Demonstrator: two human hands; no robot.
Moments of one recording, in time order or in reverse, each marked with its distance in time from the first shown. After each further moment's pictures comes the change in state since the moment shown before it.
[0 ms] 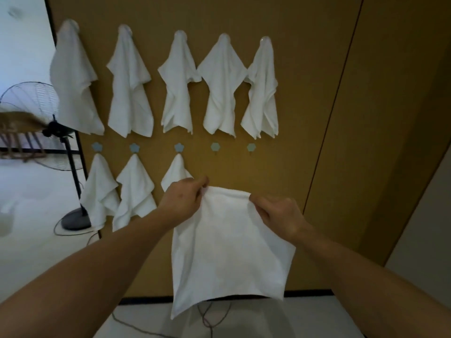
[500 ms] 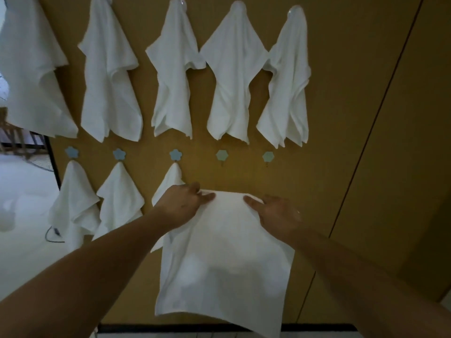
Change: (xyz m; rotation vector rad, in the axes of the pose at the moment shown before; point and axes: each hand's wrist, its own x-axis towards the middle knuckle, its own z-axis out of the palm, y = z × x) left_hand 0.129 -0.125 0.125 0.462 -0.229 0.205; right_hand 0.114 0.116 0.177 -0.181 -0.380 0.058
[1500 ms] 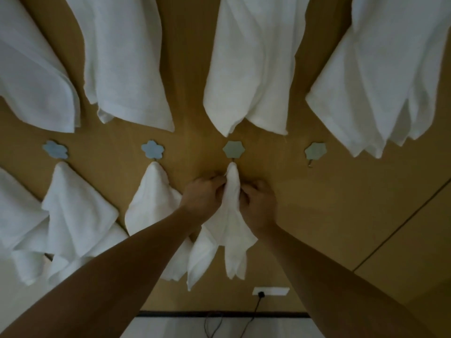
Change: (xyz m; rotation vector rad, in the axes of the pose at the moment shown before) left_hand 0.183 -0.047 0.194 -0.587 0.198 -0.273; right_hand 0.213 0.012 0.214 0.589 0.301 0.416
